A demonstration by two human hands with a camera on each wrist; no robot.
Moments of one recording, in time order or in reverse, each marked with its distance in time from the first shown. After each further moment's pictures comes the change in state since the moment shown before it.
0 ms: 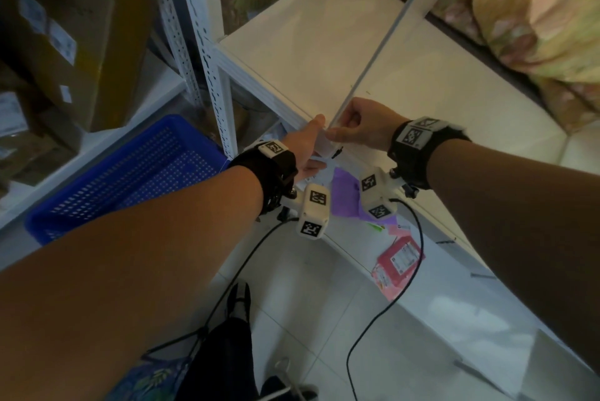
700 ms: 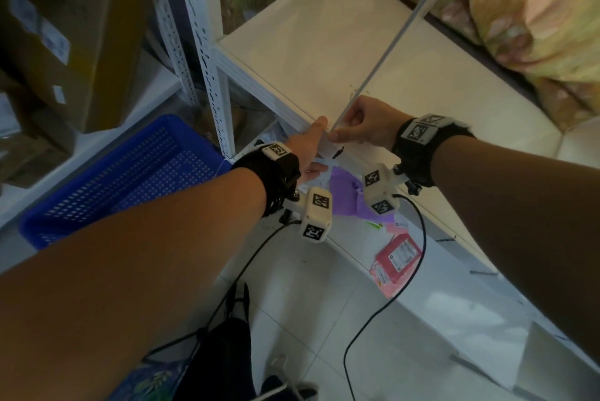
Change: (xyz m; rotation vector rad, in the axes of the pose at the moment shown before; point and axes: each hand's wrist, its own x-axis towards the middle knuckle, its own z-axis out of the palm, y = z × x) left_hand -0.002 0.000 0.000 -0.005 -0.045 -0.039; right_hand -0.001 -0.001 -0.004 0.129 -0.024 0.102
